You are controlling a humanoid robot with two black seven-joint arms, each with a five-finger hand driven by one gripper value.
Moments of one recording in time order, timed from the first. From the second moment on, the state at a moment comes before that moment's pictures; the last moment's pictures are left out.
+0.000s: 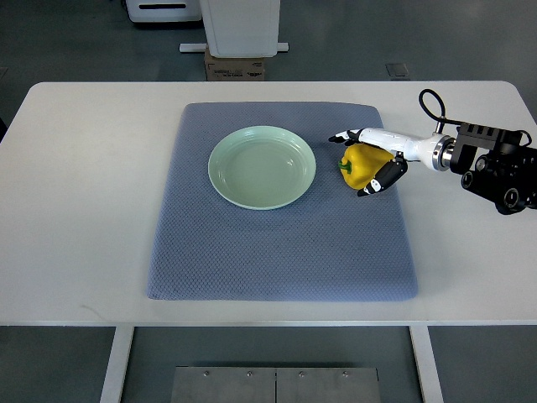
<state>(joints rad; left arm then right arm) -0.04 0.00 -0.11 -0.23 0.02 0.17 0.04 1.30 -0.23 -0.68 0.59 -0.52 0.02 0.61</state>
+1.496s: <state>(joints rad) -0.04 0.00 -0.11 -0.23 0.02 0.17 0.04 1.39 -0.15 -0.65 0.59 -0.50 -0.06 0.61</state>
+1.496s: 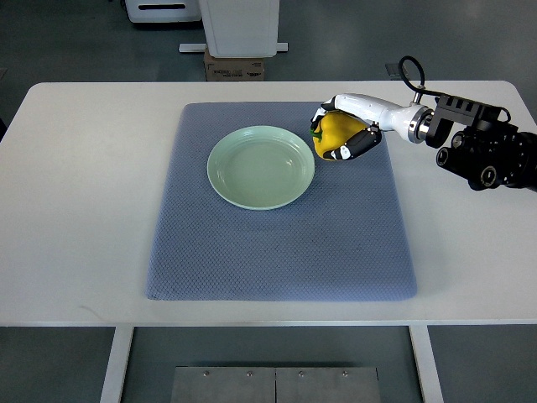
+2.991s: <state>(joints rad) -0.04 0.00 -0.11 -0.23 0.02 0.17 0.04 1.31 0.00 -0.65 0.52 -0.45 -0.06 0.61</state>
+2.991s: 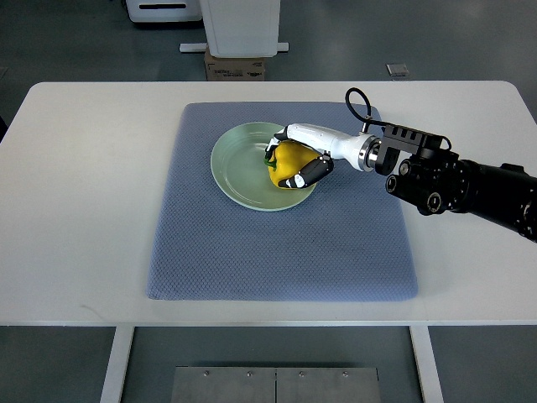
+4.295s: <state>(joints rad) -0.04 0.00 -0.11 -0.23 0.02 0.17 0.03 1.10 -0.03 0.14 0.52 -0.37 -0.11 0.61</state>
